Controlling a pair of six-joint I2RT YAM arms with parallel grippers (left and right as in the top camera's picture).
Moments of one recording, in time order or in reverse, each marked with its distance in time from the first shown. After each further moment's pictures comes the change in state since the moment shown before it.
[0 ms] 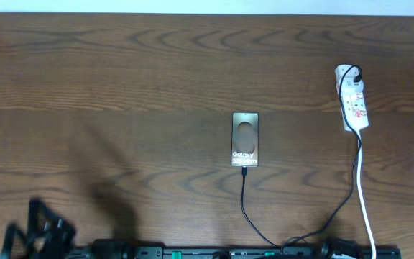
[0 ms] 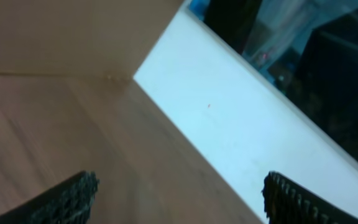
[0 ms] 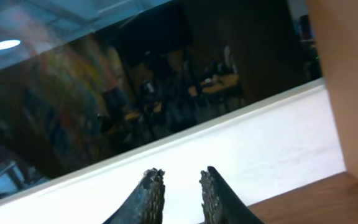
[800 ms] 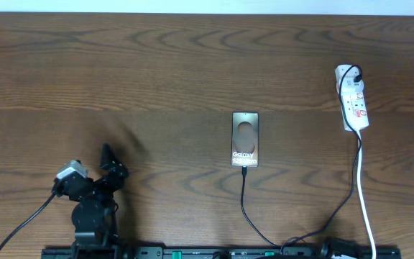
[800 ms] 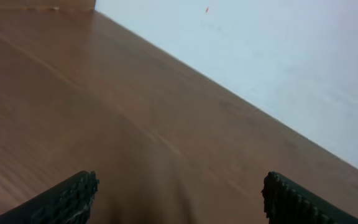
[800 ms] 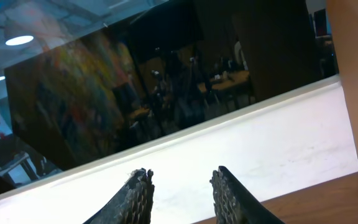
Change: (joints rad) left arm 0.000 0.007 -0.805 0.698 0.198 0.217; right arm 0.037 -0.014 -0.005 -0.009 0.002 -0.003
